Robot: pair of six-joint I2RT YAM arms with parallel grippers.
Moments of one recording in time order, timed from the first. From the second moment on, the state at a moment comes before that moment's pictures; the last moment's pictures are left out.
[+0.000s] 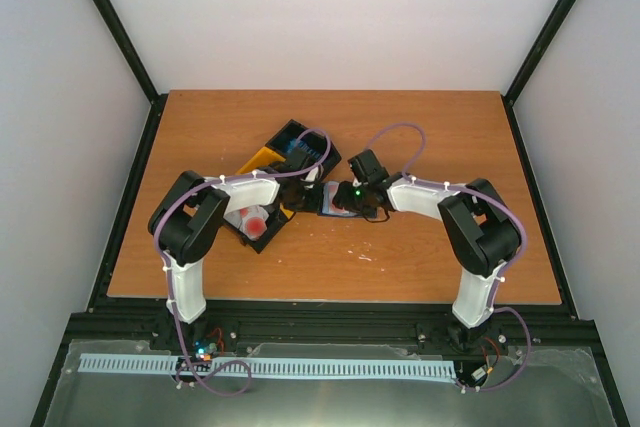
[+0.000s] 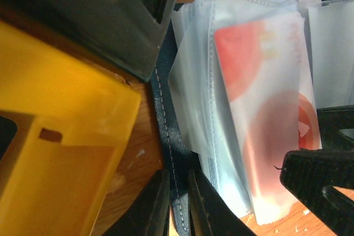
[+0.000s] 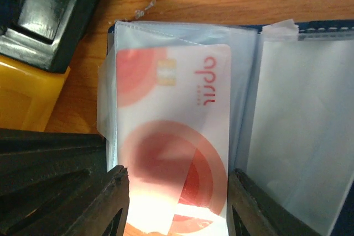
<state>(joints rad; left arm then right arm) -0.61 1.92 1.15 -0.31 0.21 -0.47 0.59 1.83 1.05 -0.22 -0.21 0.71</state>
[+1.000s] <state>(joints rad) -0.60 1.92 1.15 -0.31 0.26 -0.46 0.58 1.81 1.00 -0.14 -0.17 1.01</state>
